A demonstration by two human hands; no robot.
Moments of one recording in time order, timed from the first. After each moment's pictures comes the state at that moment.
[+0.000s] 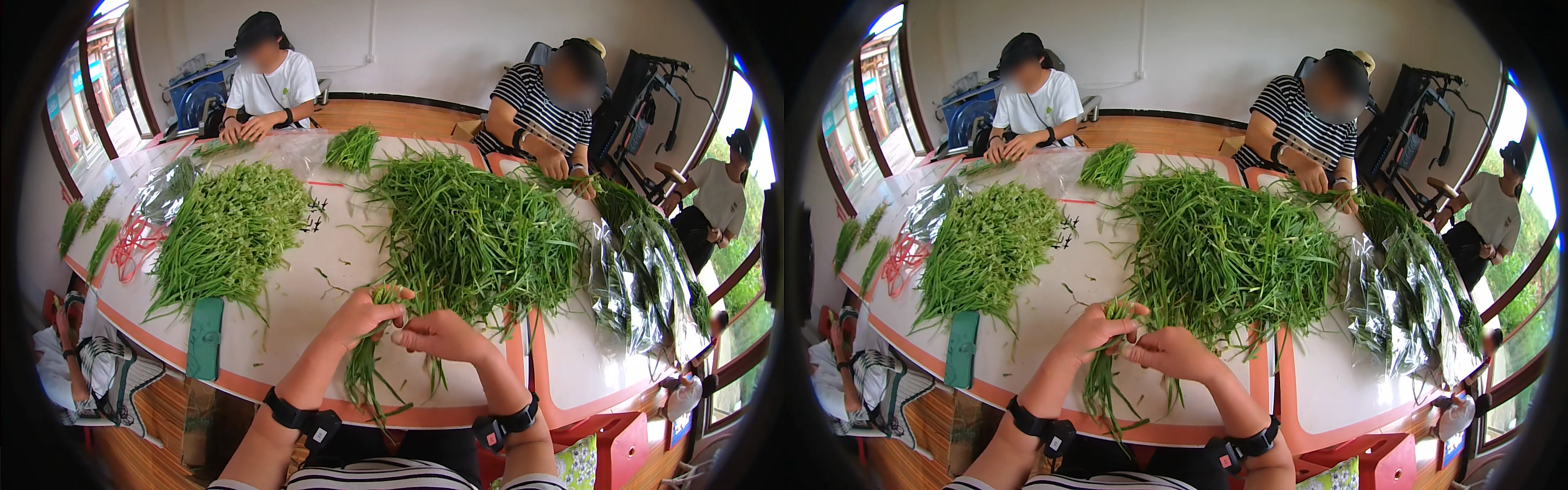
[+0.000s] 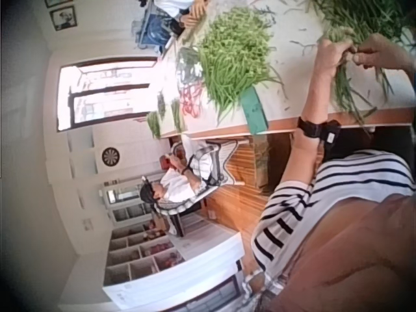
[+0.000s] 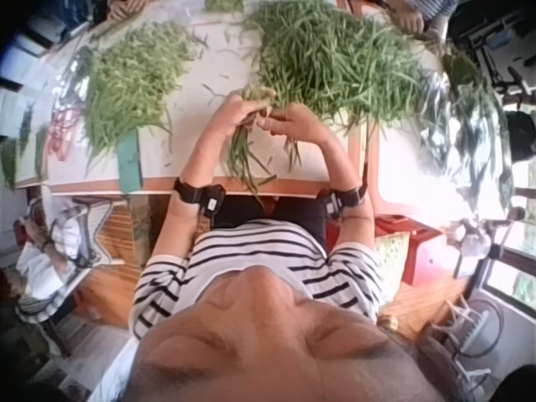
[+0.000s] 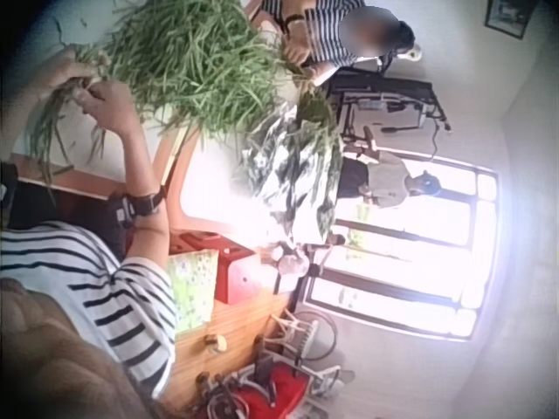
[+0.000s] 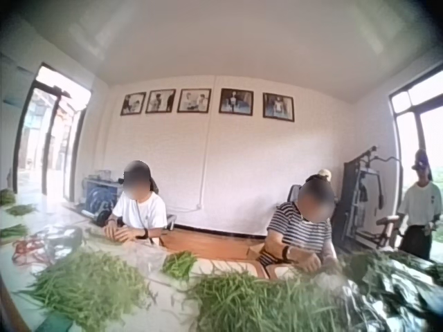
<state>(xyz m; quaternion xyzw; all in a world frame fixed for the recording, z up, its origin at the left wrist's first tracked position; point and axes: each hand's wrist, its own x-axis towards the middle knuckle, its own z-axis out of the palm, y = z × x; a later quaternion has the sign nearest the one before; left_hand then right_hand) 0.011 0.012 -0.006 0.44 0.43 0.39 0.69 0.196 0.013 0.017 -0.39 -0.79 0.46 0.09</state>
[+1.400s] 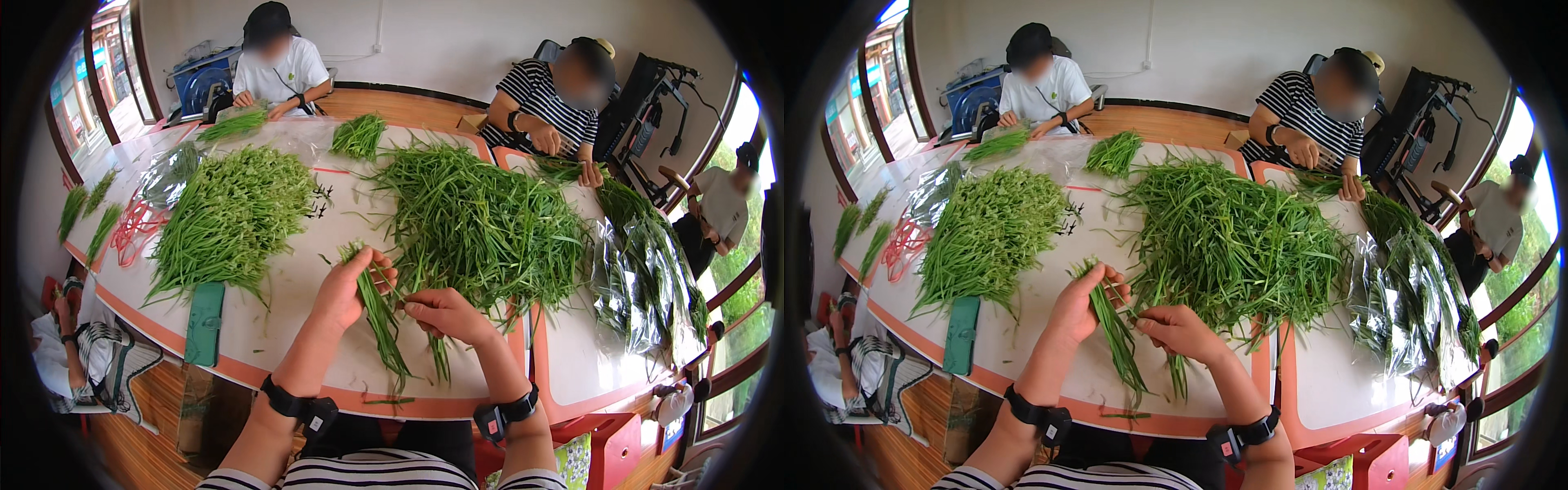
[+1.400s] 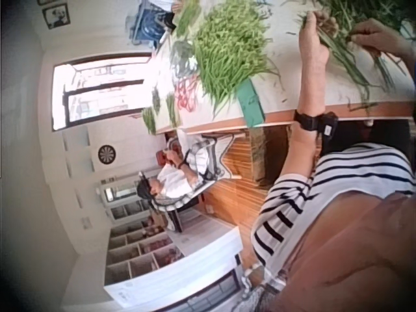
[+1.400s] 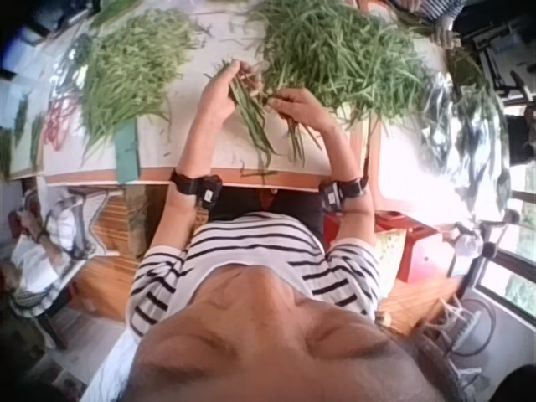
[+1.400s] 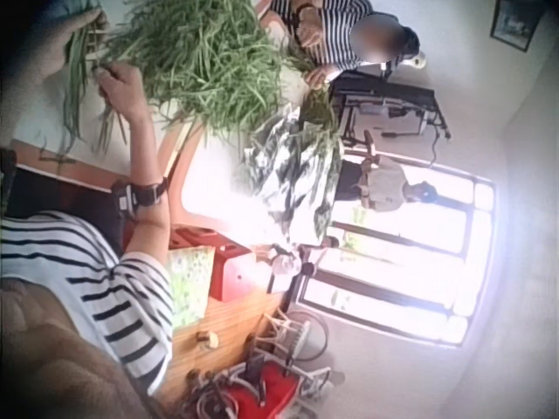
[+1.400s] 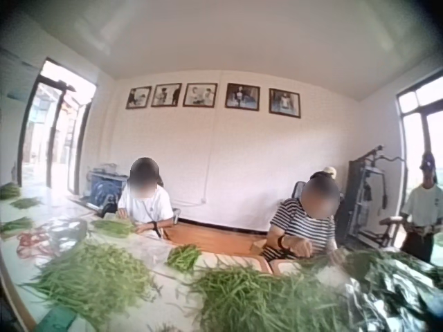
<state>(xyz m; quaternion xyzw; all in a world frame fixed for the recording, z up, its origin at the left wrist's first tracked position) 0.004 0.023 -0.007 0.23 0.32 0.59 0.71 0.200 0.024 0.006 -0.41 -0.64 0.63 0.20</state>
